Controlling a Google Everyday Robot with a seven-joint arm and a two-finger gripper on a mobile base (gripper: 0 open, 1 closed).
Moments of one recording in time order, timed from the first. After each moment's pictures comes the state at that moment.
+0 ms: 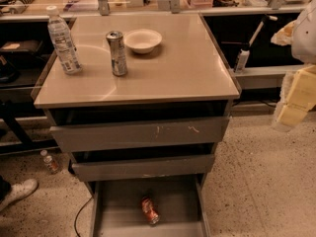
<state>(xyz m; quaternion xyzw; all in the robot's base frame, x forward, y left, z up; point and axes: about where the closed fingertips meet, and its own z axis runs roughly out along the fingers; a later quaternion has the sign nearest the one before) 0.439 -0.216 0.980 -0.60 0.78 -0.04 0.16</state>
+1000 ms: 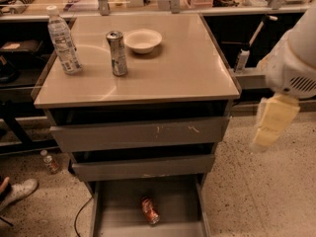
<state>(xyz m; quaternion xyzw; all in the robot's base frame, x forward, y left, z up) 0.437 -0.203 0.926 -0.58 0.80 -0.03 0.14</state>
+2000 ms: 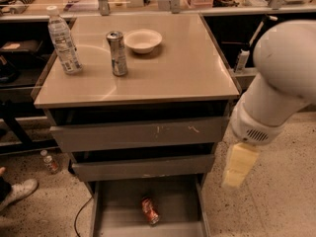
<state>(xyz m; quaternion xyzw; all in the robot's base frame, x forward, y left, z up) 0.413 -0.174 0.812 -0.58 0.81 0.01 0.07</state>
